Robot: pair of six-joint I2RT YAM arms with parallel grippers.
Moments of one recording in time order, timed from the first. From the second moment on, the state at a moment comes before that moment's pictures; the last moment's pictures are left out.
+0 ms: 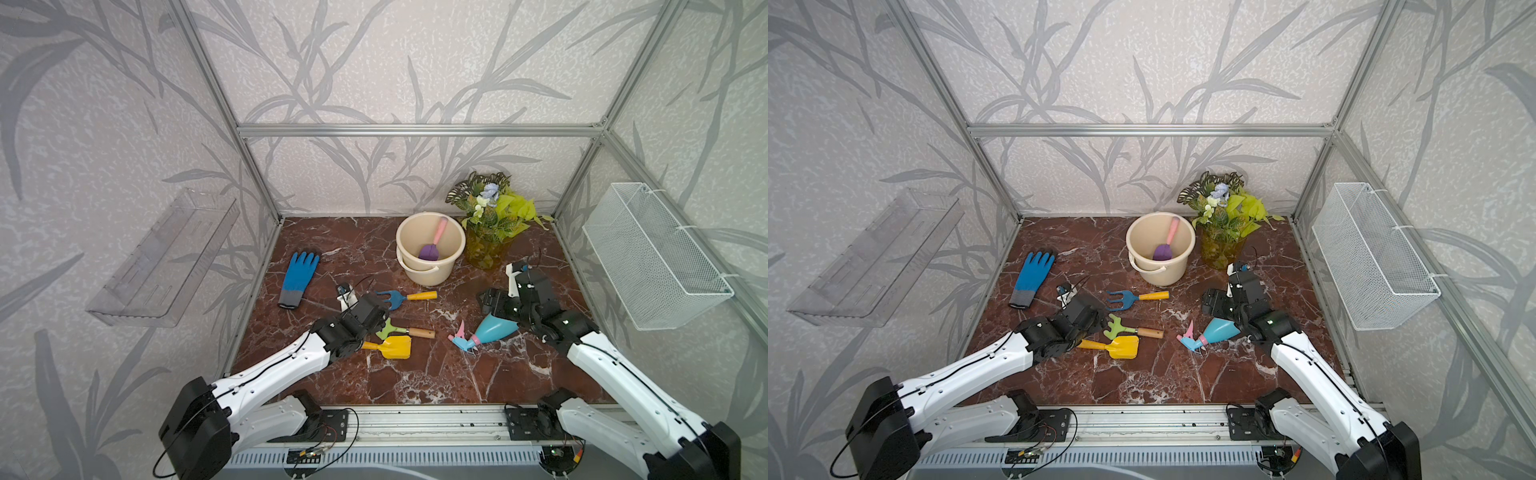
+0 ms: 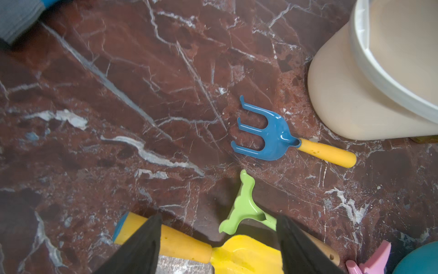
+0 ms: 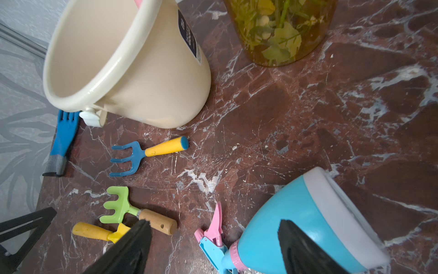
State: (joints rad) left arm -0.75 1.10 0.68 -0.60 -0.42 -1.10; right arm 0.42 0.98 0.74 -0.52 -0.03 0.61
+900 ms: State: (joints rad) left arm -0.73 1.23 0.53 -0.52 -0.25 -1.41; right arm 0.49 1.05 0.74 -0.46 0.01 0.60
